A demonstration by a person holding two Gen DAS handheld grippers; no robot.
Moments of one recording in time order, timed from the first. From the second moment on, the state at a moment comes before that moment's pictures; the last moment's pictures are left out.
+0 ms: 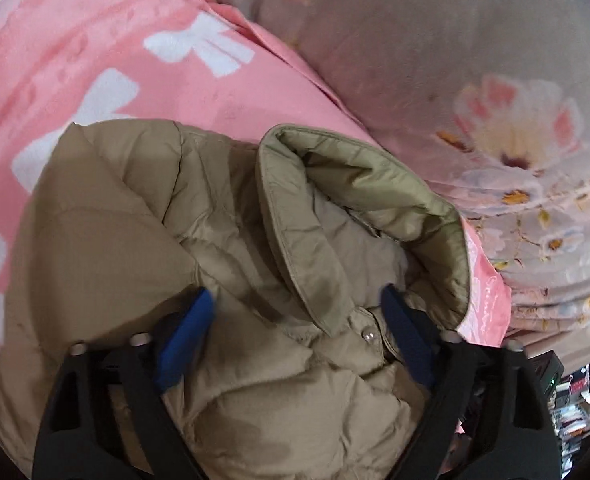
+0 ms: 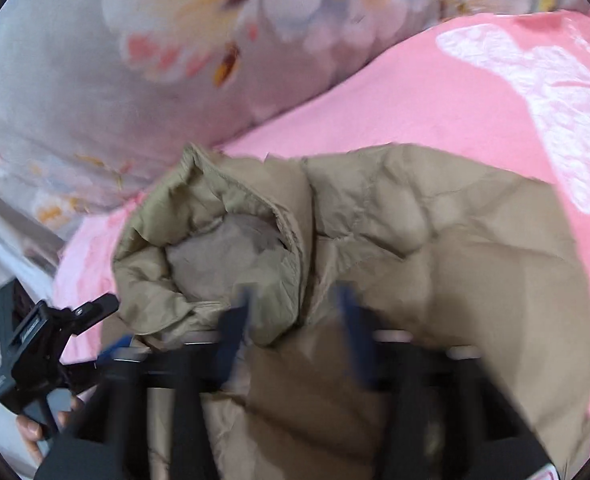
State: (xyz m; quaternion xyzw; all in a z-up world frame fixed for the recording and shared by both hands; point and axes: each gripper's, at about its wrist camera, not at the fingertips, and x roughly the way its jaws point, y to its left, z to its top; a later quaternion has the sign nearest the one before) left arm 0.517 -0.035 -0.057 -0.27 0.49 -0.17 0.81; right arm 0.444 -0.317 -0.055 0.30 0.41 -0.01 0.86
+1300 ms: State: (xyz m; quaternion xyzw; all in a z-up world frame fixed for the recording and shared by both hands) left arm 0.488 -0.073 -0.093 -0.07 0.44 -0.16 0.88; right arm 0.451 -0.301 -0.094 0.20 0.41 -0.04 0.89
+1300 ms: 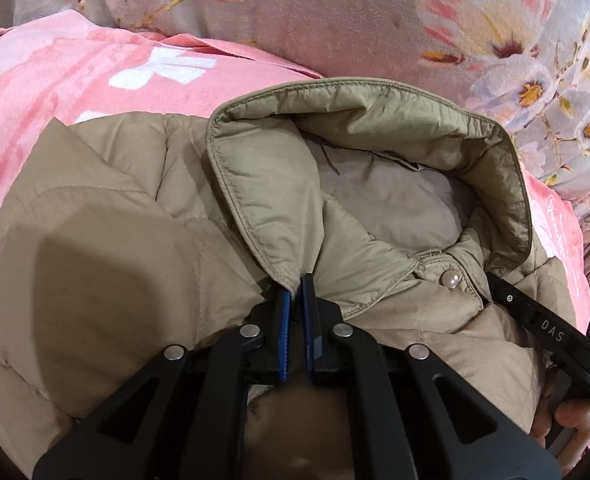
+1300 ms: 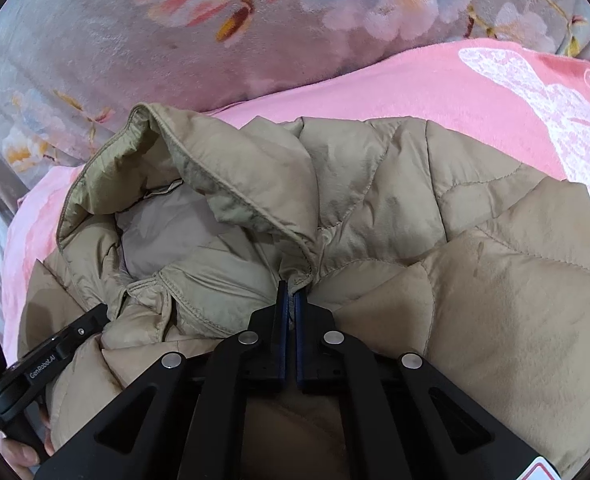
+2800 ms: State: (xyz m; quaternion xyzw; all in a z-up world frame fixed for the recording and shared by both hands) left arm 0.515 -0.095 -0.077 0.01 0.44 -0.17 0.88; right arm 0.504 -0.281 -0.082 0.04 0.43 -0.05 0.90
